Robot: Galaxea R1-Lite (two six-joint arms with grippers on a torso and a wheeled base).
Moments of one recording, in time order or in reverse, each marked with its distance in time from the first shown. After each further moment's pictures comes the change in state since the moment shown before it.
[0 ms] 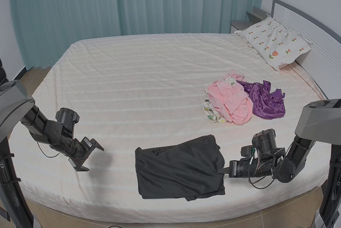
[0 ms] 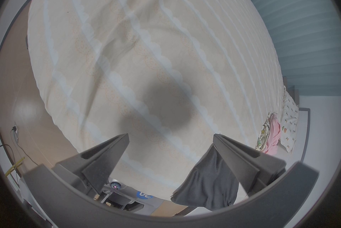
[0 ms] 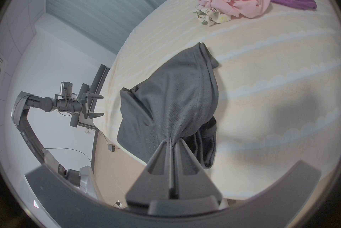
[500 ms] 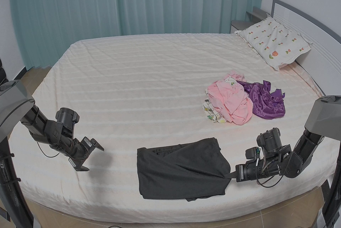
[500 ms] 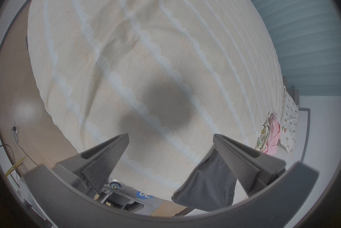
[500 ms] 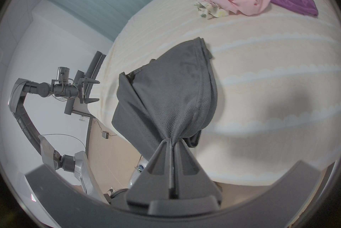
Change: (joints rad) left arm 0.000 0.000 -0.001 0.001 0.000 0.000; right arm -0.031 -0.085 0.002 0.216 0.017 -0.139
